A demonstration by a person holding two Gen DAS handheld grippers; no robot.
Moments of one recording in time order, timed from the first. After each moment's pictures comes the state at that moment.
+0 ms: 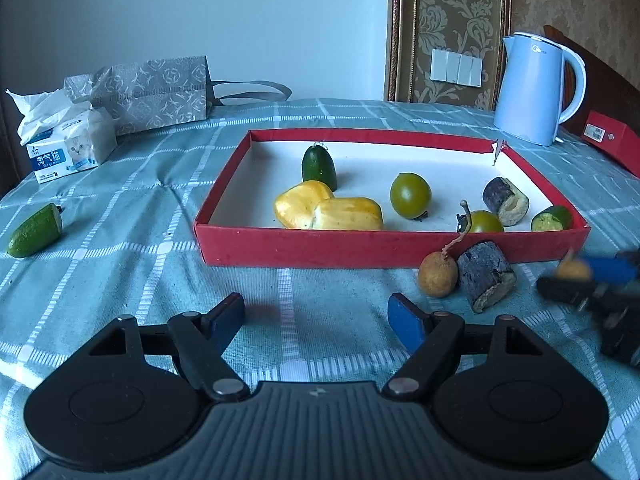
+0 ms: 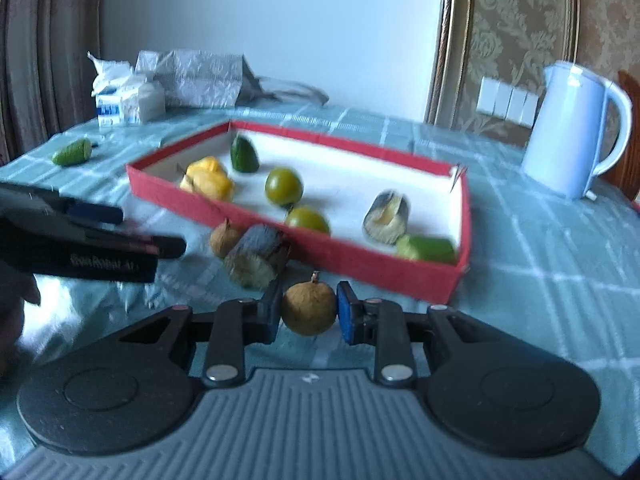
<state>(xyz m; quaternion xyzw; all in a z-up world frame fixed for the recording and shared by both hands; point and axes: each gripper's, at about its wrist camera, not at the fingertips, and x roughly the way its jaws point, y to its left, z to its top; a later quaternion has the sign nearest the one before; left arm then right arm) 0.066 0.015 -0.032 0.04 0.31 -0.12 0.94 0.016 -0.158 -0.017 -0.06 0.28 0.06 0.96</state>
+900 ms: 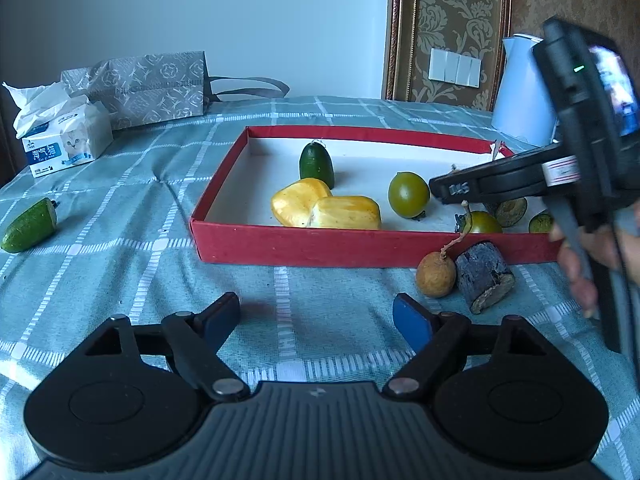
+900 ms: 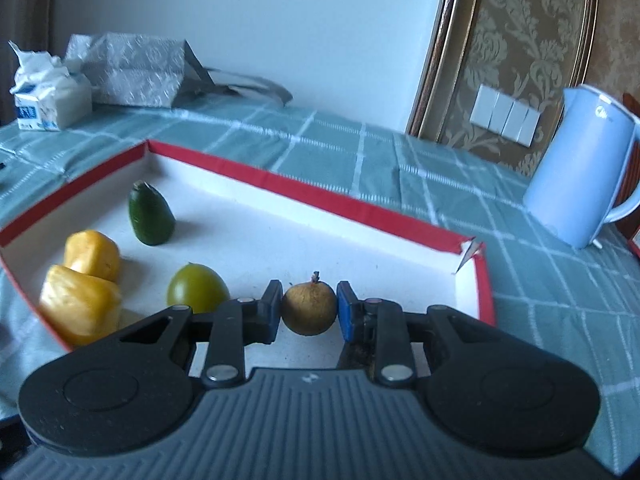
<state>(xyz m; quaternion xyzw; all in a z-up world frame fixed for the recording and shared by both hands) 0.068 0.017 -0.033 0.03 0.31 -0.12 0.94 0.169 -0.143 -0.026 -0.10 0.31 0.00 0.94</state>
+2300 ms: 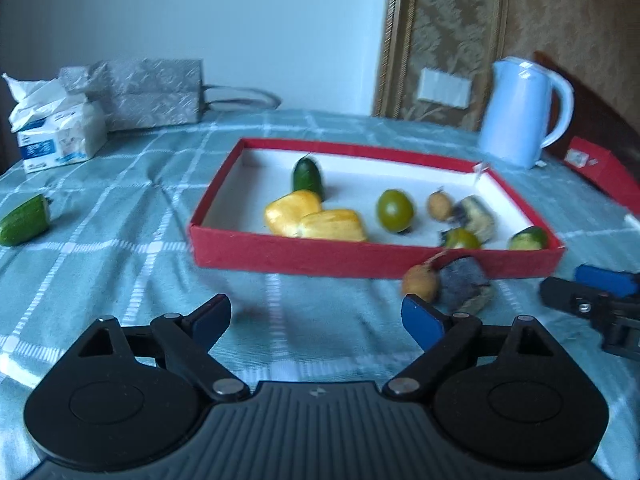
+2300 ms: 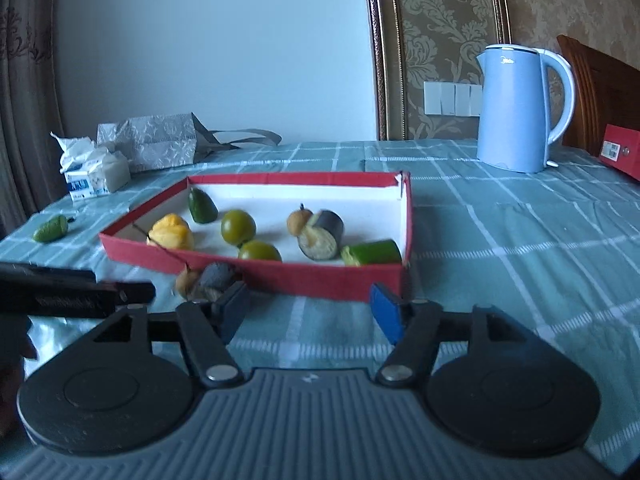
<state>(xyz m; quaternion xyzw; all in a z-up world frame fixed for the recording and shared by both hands) 0.057 0.026 -0.030 0.00 0.28 -0.16 0.95 -0.002 -0.187 -0.025 0.04 0.23 0.01 0.97</state>
